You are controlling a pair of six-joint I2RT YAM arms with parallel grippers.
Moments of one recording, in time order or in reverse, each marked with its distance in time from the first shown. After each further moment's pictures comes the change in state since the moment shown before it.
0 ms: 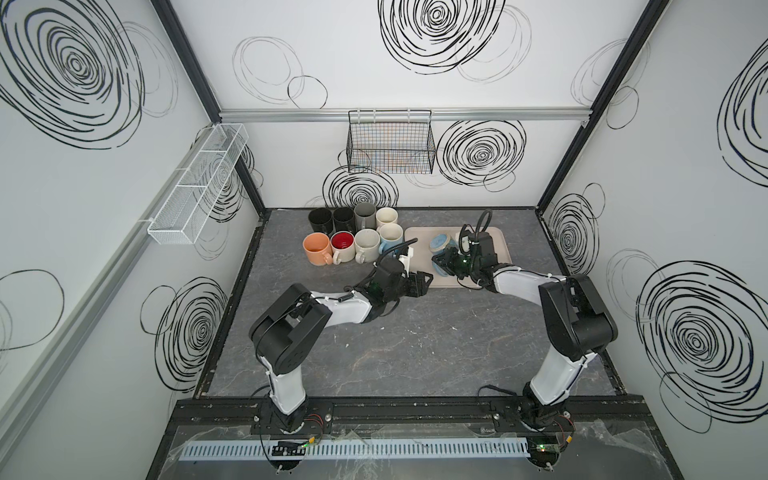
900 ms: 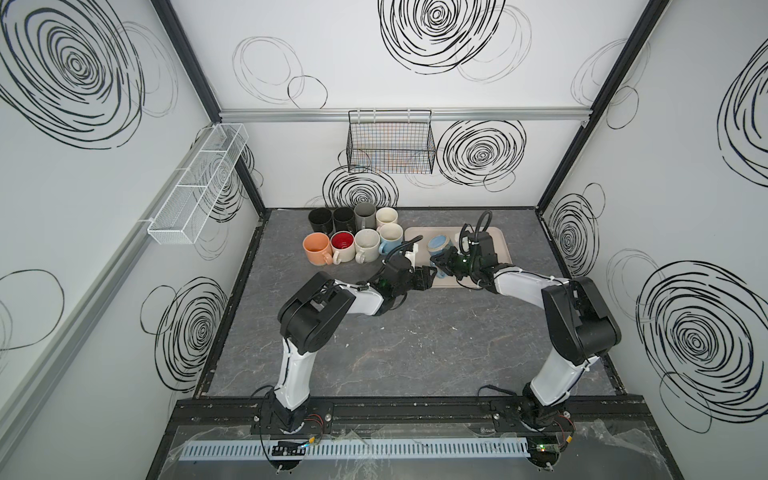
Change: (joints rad) left arm 0.010 0.221 0.140 0.121 -0.006 -0.020; right arm 0.018 -0.026 -0.002 -0.022 -0.004 0.073
